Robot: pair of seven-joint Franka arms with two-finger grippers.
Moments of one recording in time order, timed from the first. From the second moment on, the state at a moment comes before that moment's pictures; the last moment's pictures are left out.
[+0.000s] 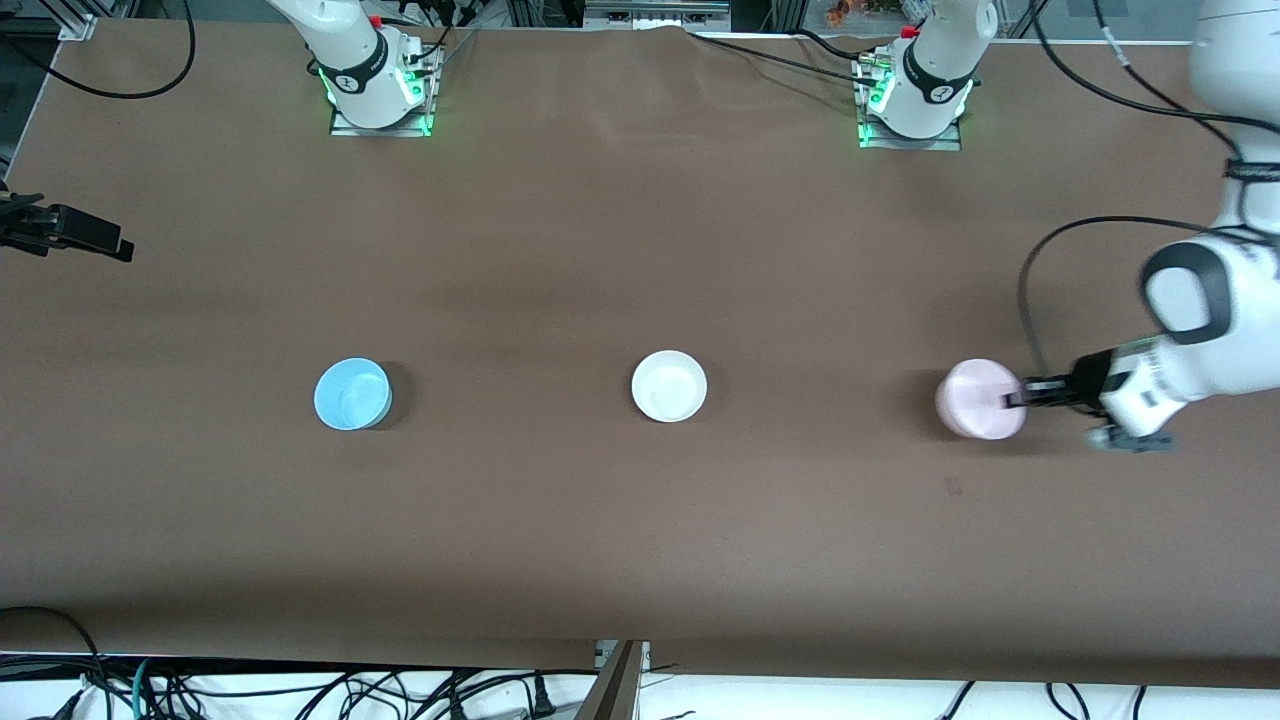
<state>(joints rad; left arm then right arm) 0.28 0.48 -0.22 -1.78 -0.33 2.14 0.20 -0.01 0.14 -0.11 -1.46 0.01 1.45 -0.05</state>
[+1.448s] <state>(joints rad) -0.37 0.69 -0.24 -1.56 -0.15 2.30 -0.61 -0.01 0.14 -0.11 -1.46 0.01 1.45 -0.05</state>
